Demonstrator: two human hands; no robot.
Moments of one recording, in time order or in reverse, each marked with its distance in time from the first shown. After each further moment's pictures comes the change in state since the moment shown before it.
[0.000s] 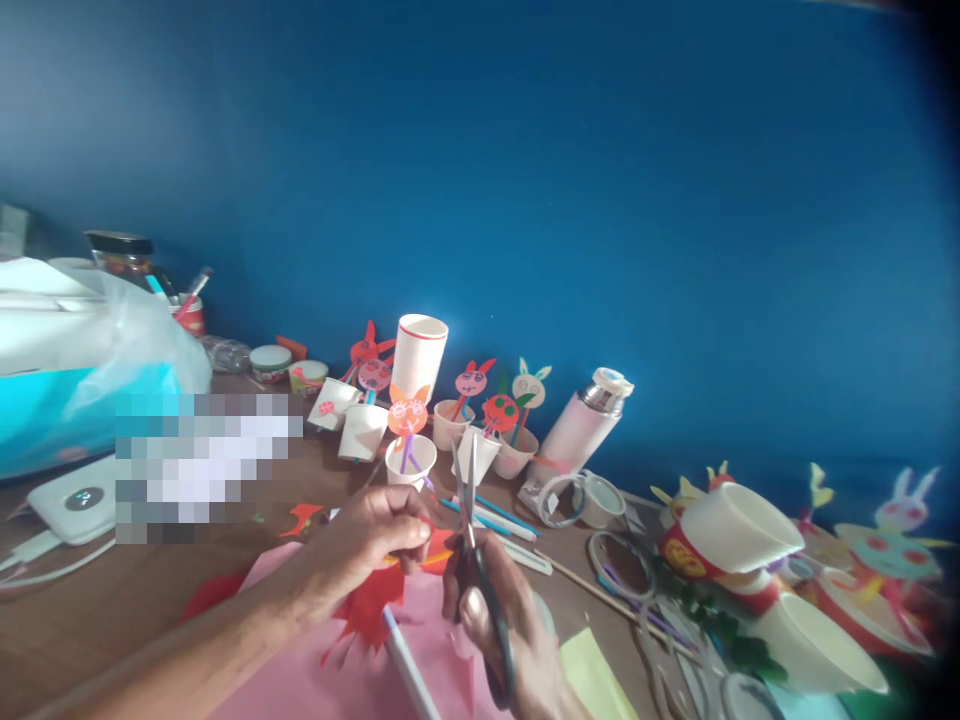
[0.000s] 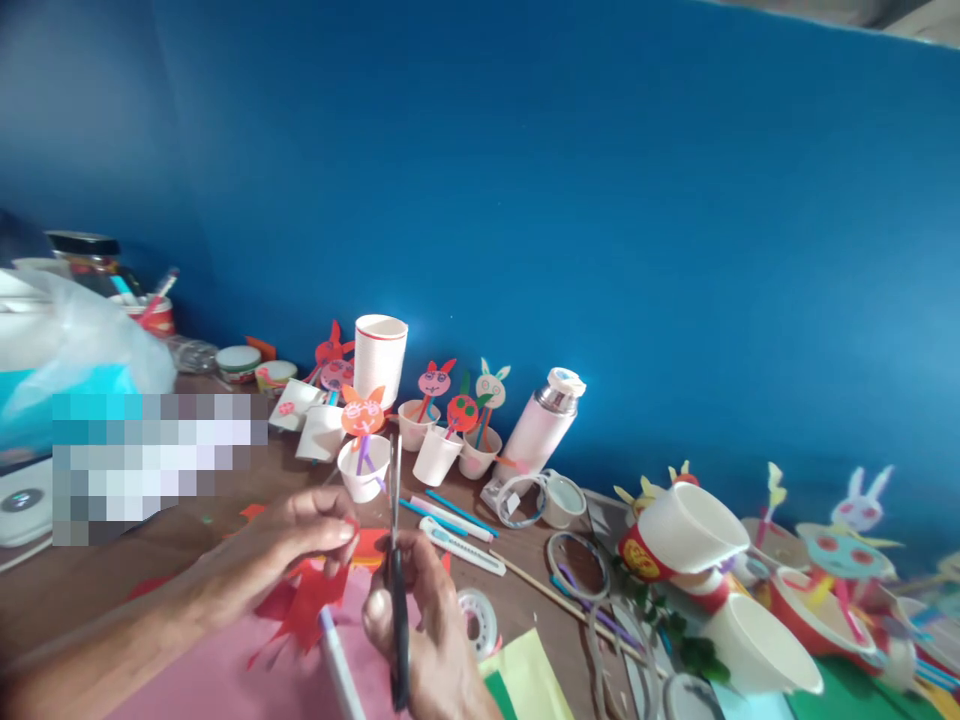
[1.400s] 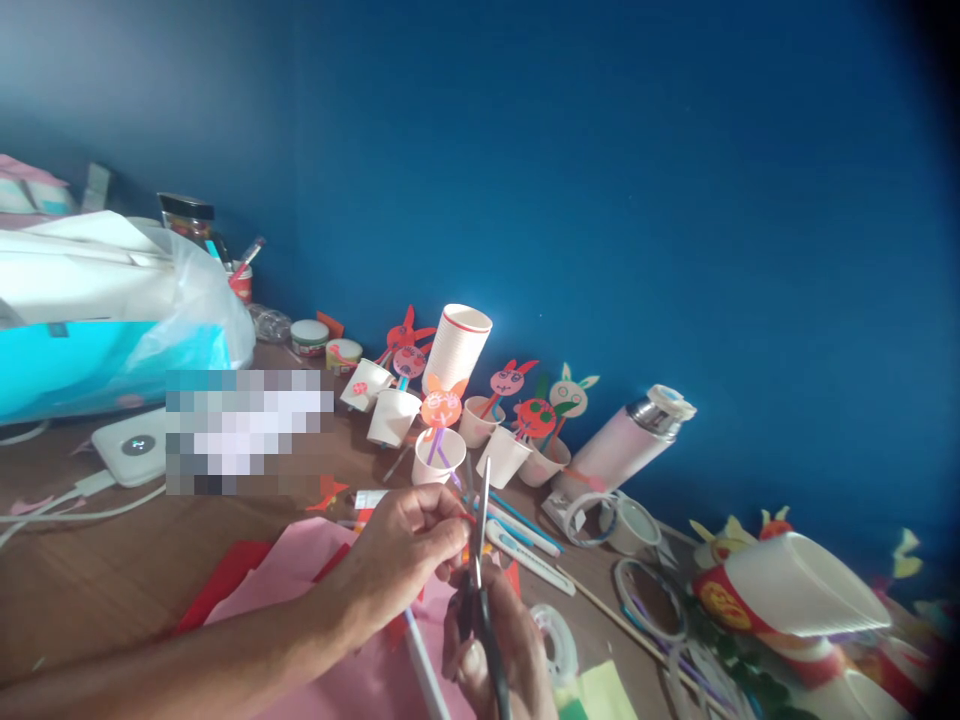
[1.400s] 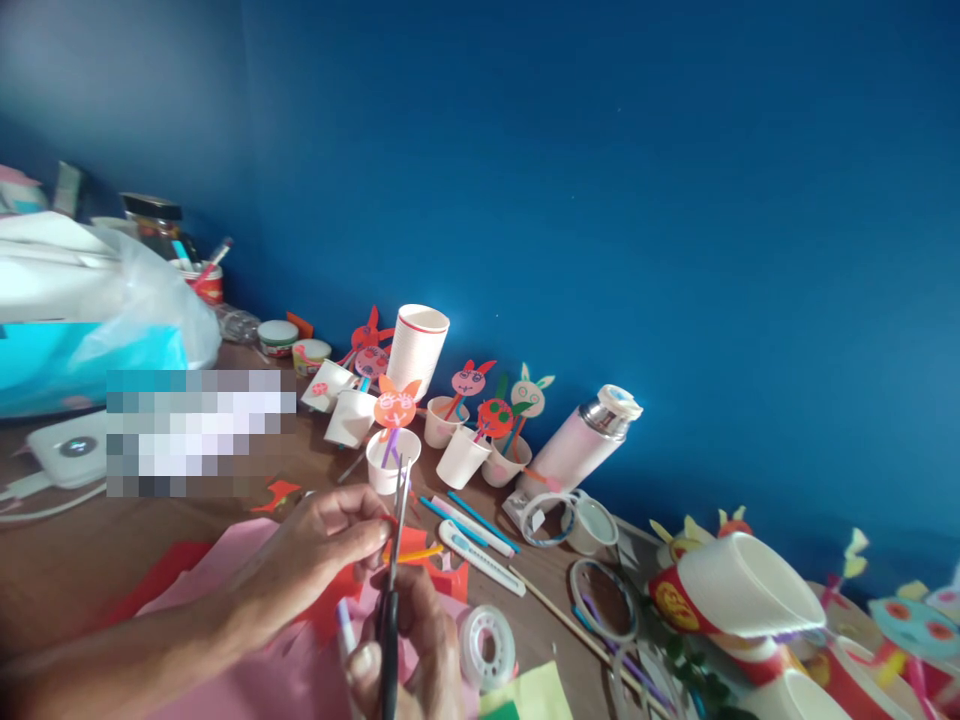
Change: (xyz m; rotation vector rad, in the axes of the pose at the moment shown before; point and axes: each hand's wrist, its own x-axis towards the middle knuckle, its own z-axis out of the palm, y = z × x) left_hand -0.004 -0.008 0.014 -0.059 0.205 0.061; right_hand -0.011 0.038 0.020 -0.155 0.107 -0.038
